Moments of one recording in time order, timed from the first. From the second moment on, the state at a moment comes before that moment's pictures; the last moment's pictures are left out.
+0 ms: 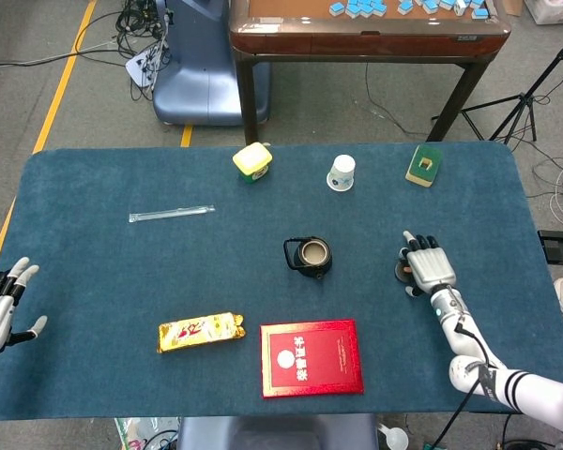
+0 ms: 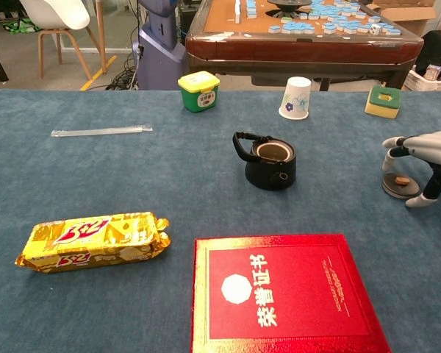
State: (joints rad) left arm -0.21 -1.21 -0.06 -1.24 1.41 1.27 -0.27; right arm 0.68 -1.46 0.08 -1.25 -0.81 0.80 -0.53
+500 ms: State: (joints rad) left arm -0.21 -1.21 -0.06 -1.22 1.42 1.28 -0.29; right arm 0.70 -1.47 0.08 -1.24 -0.80 0.79 -0.53
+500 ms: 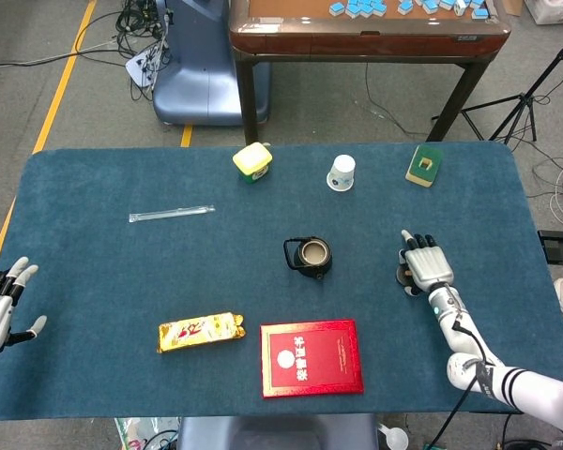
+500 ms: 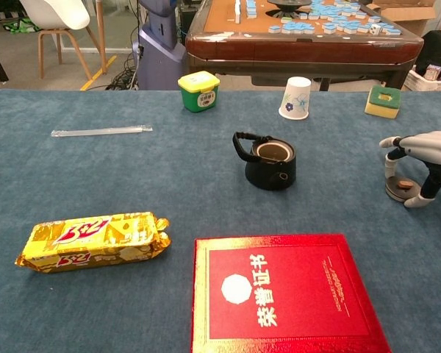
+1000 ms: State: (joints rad) left arm -0.20 -1.20 -0.07 -1.24 1.41 1.29 -0.28; right arm 0.71 -1.41 0.08 -1.34 -0.80 0.84 -0.56
